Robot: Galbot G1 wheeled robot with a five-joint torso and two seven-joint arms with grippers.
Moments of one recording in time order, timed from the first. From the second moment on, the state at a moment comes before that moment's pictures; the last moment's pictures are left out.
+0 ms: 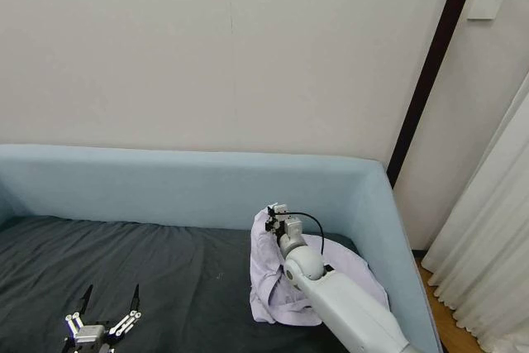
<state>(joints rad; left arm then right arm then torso) 1.62 -1.47 -0.85 -1.77 -0.07 -0.55 0.10 -0.48 1.39 -0.30 1.11 0.58 -0.06 0.22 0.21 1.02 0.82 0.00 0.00</state>
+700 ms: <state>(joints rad) 1.61 -1.47 -0.84 -1.75 -0.06 -0.56 0.10 -0.62 1.16 -0.29 1.35 0.46 -0.14 0.05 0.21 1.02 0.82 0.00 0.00</state>
